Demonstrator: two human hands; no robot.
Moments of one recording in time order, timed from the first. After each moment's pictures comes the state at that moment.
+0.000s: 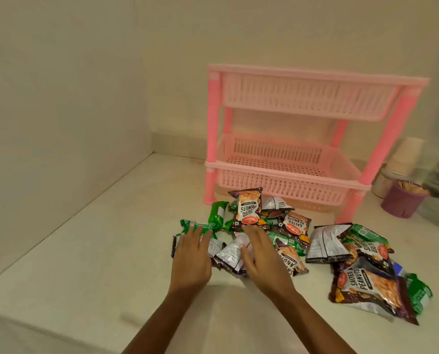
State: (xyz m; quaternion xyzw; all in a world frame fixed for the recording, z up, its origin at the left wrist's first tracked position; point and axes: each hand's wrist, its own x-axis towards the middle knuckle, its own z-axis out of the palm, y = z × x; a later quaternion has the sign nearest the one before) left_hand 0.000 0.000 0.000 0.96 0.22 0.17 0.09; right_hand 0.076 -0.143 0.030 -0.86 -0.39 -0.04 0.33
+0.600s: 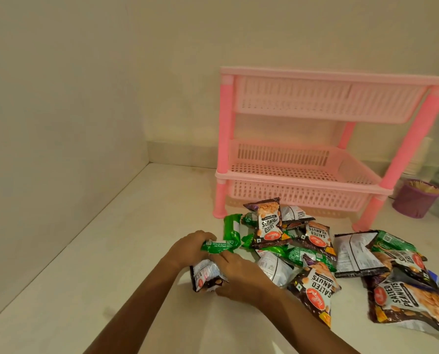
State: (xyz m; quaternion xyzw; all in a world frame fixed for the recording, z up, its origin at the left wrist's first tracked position) left_hand 0.053 0.121 0.022 0.96 0.08 -0.04 0.25; right_hand 0.078 -0.040 0.018 -0.85 -0.51 0.07 0.07
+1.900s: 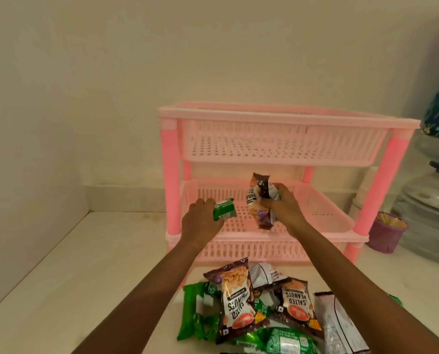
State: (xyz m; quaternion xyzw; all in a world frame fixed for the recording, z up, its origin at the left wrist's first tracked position) left_hand 0.247 0.088 0.122 0.96 0.12 0.18 0.19; right_hand 0.311 -0.083 0.154 -0.76 -0.15 -0.02 0.63
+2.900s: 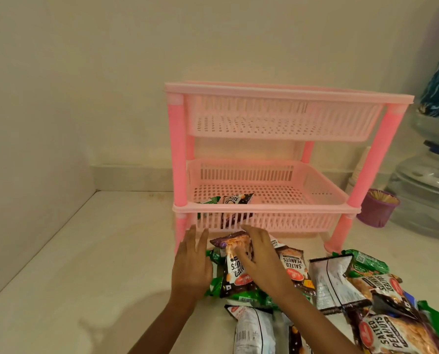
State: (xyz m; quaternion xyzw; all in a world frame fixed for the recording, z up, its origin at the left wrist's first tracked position) left_hand 0.144 0.069 0.013 0.95 0.09 0.26 0.11; right_hand 0.187 -0.081 0.054 -0.89 -0.28 -0.07 0.36
